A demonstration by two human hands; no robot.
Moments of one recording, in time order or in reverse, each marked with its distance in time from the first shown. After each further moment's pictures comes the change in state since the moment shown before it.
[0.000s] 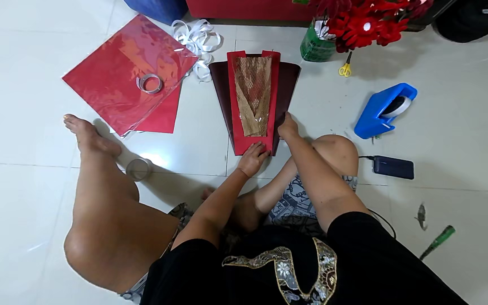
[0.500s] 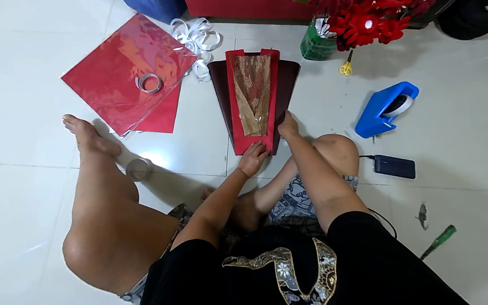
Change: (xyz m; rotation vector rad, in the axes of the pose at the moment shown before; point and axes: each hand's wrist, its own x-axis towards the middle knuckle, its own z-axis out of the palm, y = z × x) left_hand 0.001 0.001 -0.002 -0.016 -0.025 -0.018; right_hand 0.002 0.000 0.000 0.016 -0.005 -0.007
